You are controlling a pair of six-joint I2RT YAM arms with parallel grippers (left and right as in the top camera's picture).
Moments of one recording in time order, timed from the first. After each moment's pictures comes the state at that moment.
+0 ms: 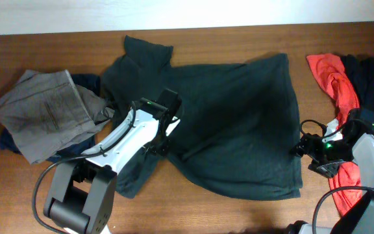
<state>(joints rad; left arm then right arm) -0.49 1.83 1.24 -1.01 -0.10 0.06 -0.50 1.48 0.94 -1.06 -0.36 0.09</state>
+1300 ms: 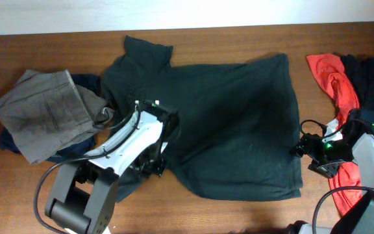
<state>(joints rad) -0.52 1.83 1.25 -1.45 -0.05 -0.18 -0.50 1.48 0.94 -1.06 -0.36 0.09</state>
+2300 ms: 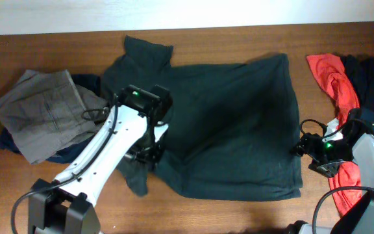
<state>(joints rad) -0.47 1.70 1.43 -1.54 0.01 -0.07 -0.50 1.48 0.94 -1.05 -0.36 0.09</state>
